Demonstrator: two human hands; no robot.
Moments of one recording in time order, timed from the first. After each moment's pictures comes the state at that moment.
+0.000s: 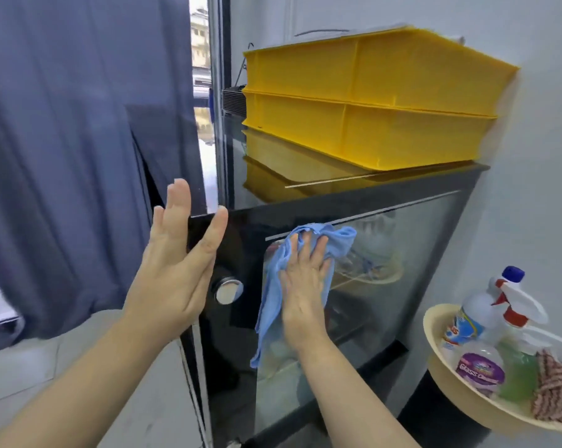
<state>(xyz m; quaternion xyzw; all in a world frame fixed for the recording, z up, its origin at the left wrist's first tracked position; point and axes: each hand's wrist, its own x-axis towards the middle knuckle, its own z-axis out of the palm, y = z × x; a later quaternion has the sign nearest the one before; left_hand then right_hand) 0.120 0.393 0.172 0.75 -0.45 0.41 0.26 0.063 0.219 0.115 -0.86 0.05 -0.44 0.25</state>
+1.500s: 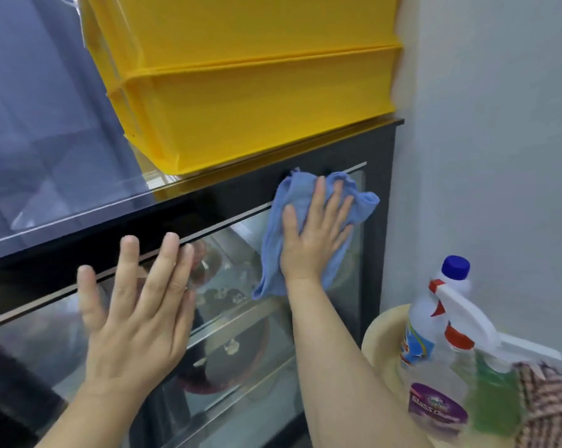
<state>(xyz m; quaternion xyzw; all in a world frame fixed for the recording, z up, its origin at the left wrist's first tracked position) 0.105 0.167 0.122 0.76 -0.36 0.54 -0.07 0.086 -0.066 0.121 -0.72 0.30 -0.55 0.29</state>
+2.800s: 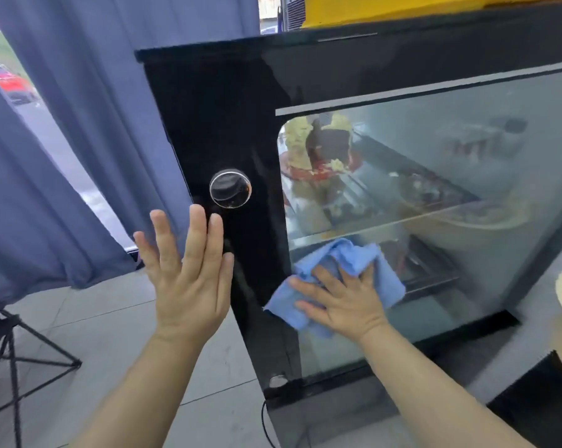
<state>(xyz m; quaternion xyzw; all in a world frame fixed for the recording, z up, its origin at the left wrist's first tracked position) 0.114 0.396 0.019 0.77 -0.28 0.57 0.04 0.091 0.158 -0.080 -0.82 -0.12 -0.54 -0.11</state>
